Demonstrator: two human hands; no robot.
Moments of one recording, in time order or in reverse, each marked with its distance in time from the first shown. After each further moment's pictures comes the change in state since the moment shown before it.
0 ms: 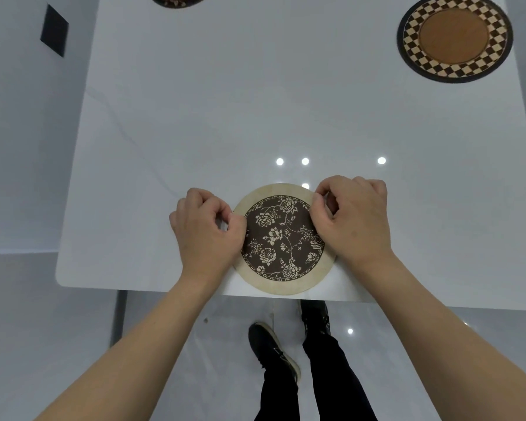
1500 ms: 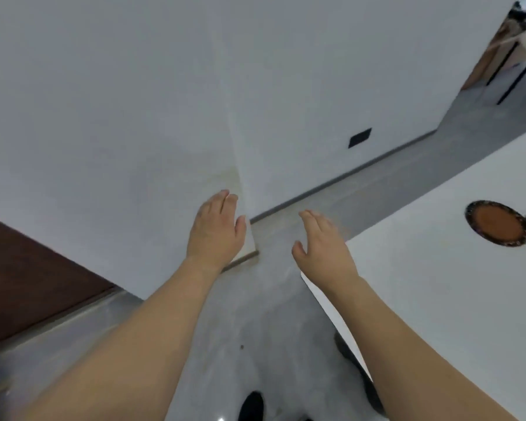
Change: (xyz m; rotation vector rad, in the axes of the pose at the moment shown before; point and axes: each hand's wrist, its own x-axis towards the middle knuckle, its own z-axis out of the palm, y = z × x) left_hand -0.125 -0.176 -0.369 0.346 0.491 -0.480; right_hand -0.074 -0.428 -0.001 -0.029 -0.593 -1.008
